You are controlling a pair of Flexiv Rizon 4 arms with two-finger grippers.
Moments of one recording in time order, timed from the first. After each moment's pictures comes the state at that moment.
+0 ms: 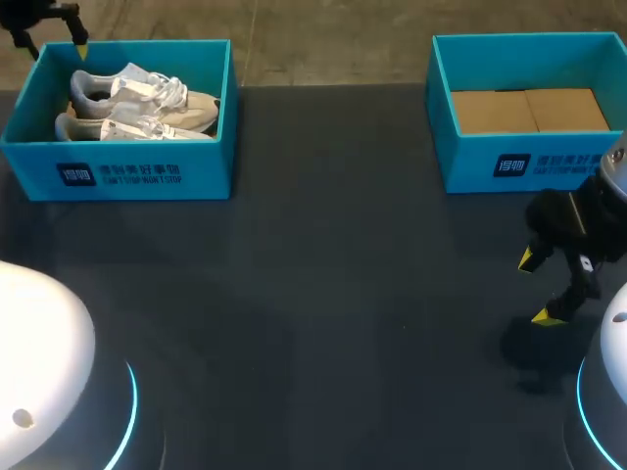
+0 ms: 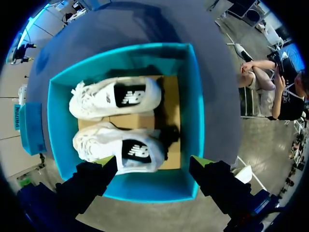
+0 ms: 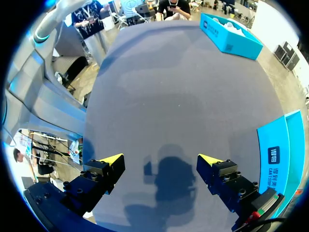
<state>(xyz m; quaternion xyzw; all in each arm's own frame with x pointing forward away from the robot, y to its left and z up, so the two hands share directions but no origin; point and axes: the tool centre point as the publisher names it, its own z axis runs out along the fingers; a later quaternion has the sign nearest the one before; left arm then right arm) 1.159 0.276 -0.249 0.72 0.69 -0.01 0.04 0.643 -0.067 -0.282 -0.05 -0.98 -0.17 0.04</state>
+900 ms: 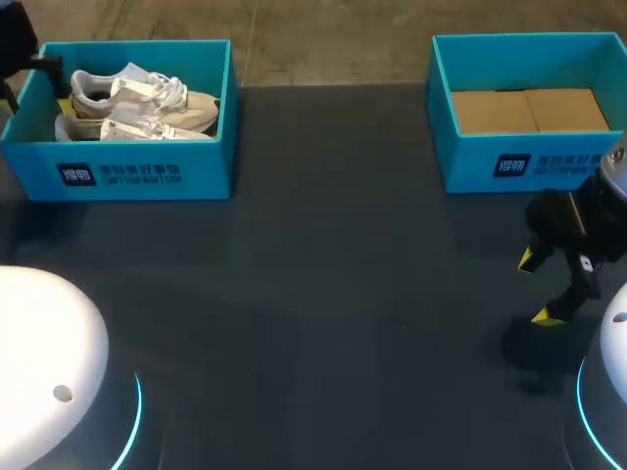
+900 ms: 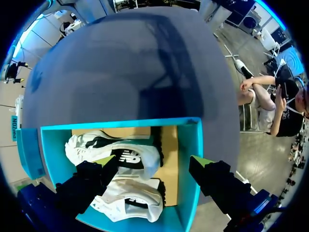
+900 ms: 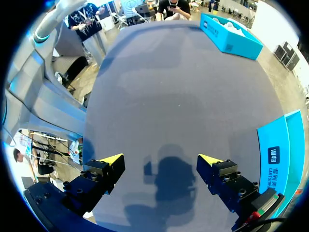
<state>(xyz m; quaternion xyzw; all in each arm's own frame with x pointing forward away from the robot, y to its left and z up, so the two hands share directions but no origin) 1.036 0.284 -0.275 0.73 0.69 -0.02 0.00 0.643 -0.067 -0.282 -0.05 -0.98 -0.17 0.04</state>
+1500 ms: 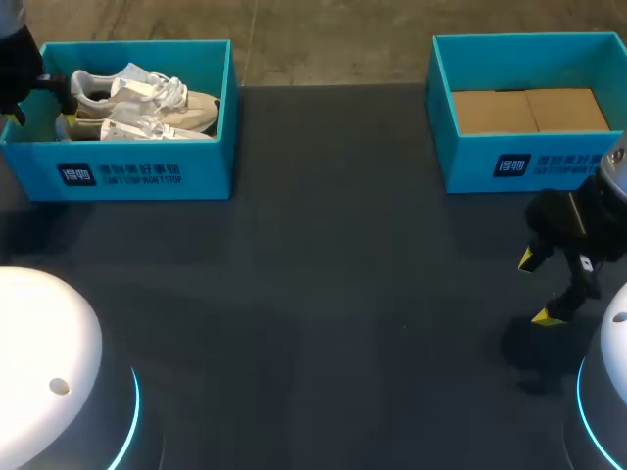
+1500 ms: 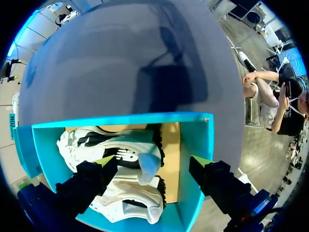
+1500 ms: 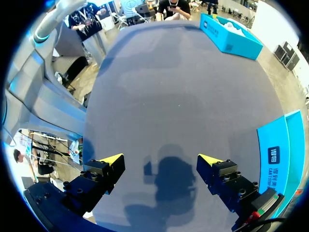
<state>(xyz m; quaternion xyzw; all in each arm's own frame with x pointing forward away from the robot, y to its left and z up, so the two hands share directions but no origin) 1.042 0.281 -0.300 0.73 0.69 0.01 0.03 0.643 -0.067 -0.282 -0.05 -0.98 -0.17 0.04</state>
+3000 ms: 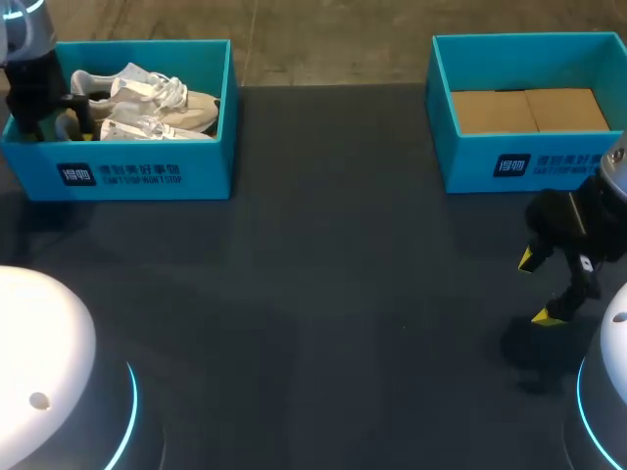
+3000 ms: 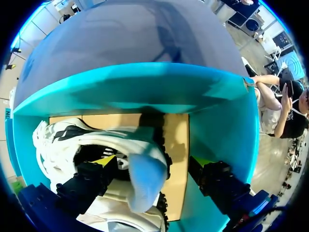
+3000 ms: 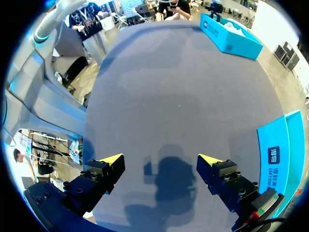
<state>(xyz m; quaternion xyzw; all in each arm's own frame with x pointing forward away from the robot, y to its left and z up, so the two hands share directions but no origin) 1.062 0.280 -0.365 0.72 0.70 -0.01 -0.02 0.643 -0.067 -0.282 -0.05 -0.98 -0.17 0.04</state>
